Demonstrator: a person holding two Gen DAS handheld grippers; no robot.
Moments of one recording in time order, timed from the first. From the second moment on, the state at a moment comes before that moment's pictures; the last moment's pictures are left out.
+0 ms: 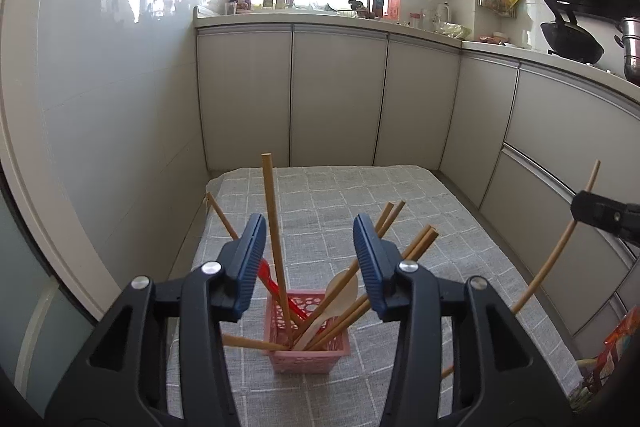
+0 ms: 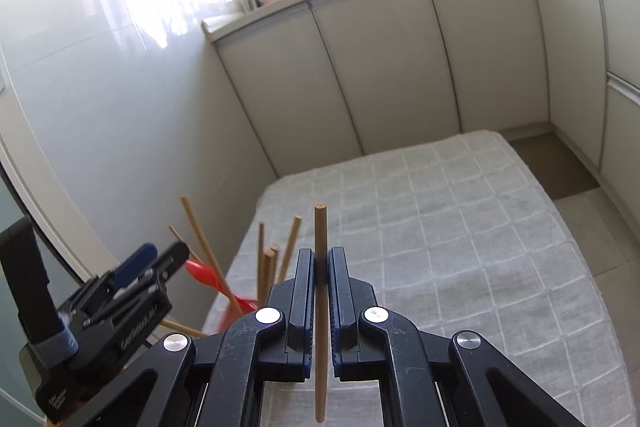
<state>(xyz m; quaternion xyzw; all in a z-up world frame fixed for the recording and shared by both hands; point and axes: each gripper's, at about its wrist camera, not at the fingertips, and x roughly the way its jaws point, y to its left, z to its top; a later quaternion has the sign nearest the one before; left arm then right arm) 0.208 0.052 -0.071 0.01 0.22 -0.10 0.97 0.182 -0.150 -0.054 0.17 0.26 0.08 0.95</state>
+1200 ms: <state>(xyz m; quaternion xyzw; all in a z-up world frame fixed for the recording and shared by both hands) 0.182 0.085 -0.077 0.00 0.32 -0.07 0.95 0.252 -0.072 -0.074 0.19 0.21 0.13 0.95</state>
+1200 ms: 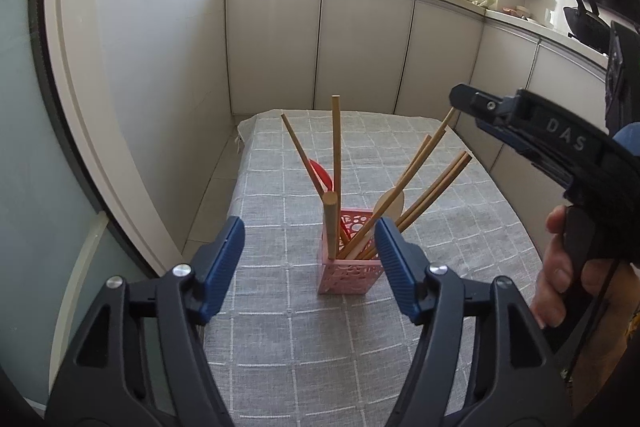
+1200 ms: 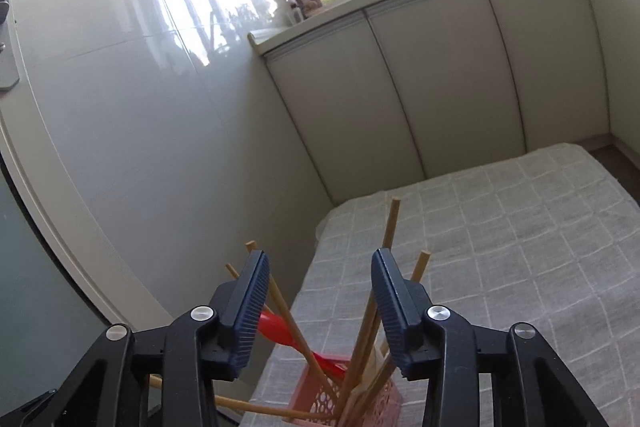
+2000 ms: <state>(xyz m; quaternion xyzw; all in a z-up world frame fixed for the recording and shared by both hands) 0.095 0.021 0.001 0.04 0.30 -0.04 0.95 0.076 -0.154 0.037 0.08 0.26 -0.05 0.96</state>
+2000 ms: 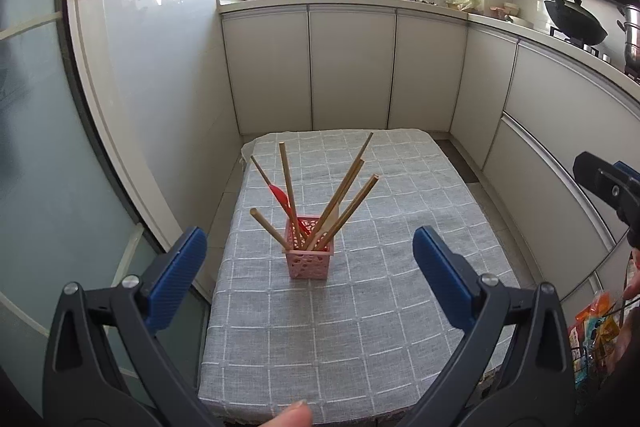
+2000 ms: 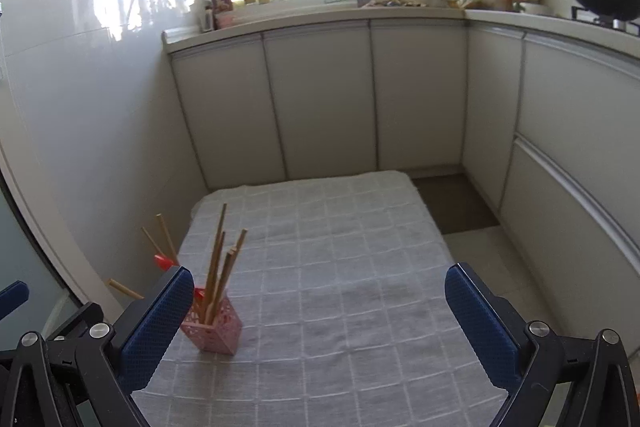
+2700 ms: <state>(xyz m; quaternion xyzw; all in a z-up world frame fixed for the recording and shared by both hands) 0.065 0.014 0.007 0.02 0.25 -0.01 0.97 0.056 -0.149 0.034 0.05 0.25 -0.07 0.96</state>
